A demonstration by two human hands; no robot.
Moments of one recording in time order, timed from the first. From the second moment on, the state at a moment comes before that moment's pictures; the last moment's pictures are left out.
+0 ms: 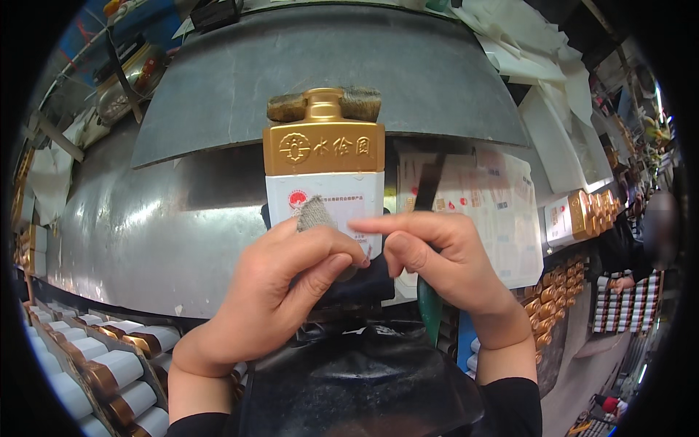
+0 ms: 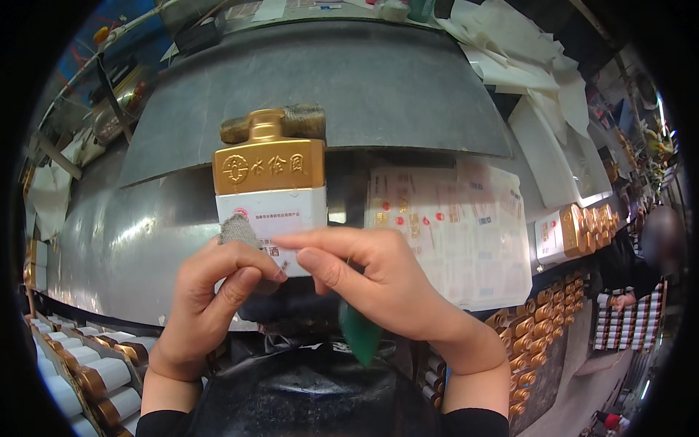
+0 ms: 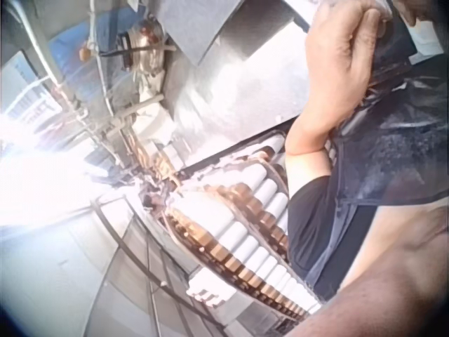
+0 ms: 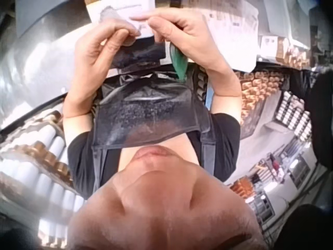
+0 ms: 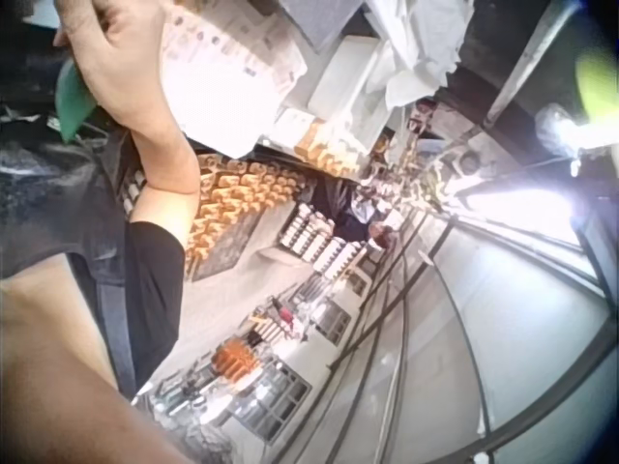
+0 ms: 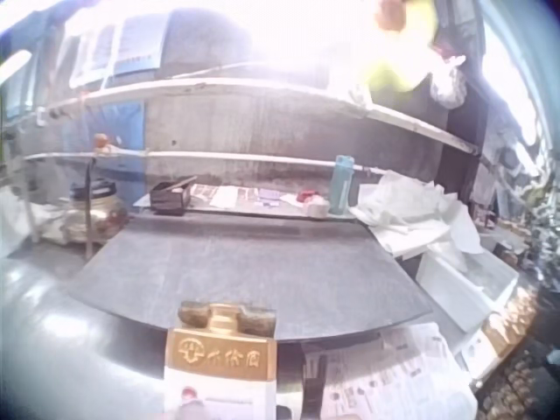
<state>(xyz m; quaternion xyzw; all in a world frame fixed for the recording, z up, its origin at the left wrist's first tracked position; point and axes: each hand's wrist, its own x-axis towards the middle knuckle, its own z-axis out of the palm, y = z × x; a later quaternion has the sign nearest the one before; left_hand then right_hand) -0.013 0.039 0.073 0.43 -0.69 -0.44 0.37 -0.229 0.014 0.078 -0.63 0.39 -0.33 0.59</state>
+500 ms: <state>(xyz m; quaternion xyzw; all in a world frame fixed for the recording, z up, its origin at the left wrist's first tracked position) 0.009 -0.031 0.093 0.42 -0.62 -0.48 0.46 -0.199 -0.055 0.124 -0.68 0.42 -0.35 0.48</state>
